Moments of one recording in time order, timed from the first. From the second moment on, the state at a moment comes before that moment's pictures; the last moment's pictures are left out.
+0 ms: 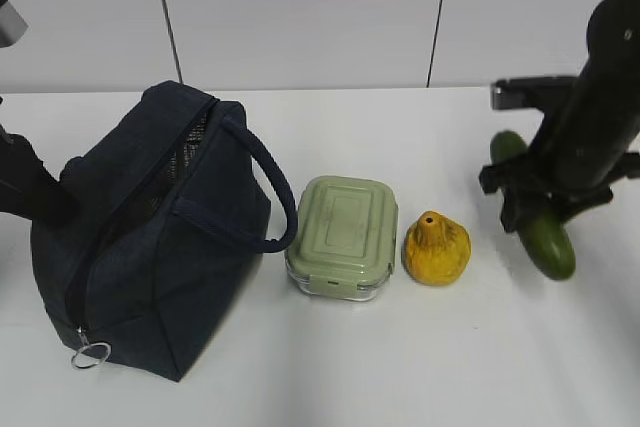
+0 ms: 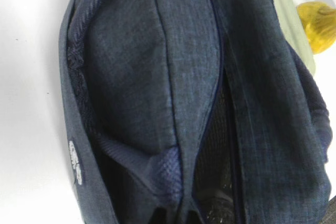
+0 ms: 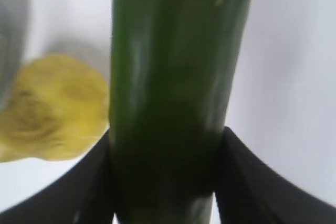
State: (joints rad) left arm -0.09 1.36 -0.97 -0.48 1.00 0.55; right arm 0.15 1.81 -1.21 0.01 0.84 0.03
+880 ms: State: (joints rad) left arm -0.09 1.36 -0.97 -0.49 1.00 0.55; right arm 0.72 1.85 -1.53 0.61 0.39 0.02
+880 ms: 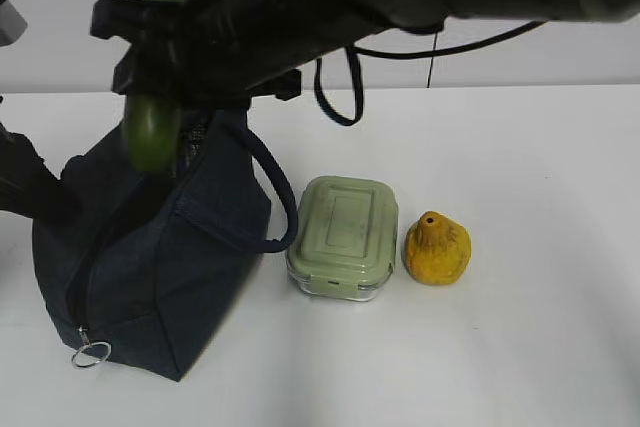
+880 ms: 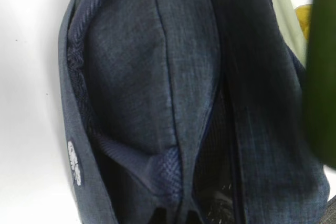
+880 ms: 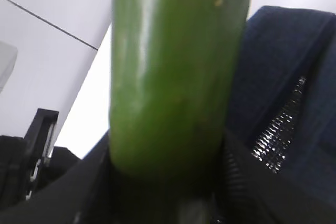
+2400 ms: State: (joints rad) left arm -0.09 1.36 -0.97 -0.50 1.00 0.55; right arm 0.76 1.96 -1.57 0.23 0.66 0.26
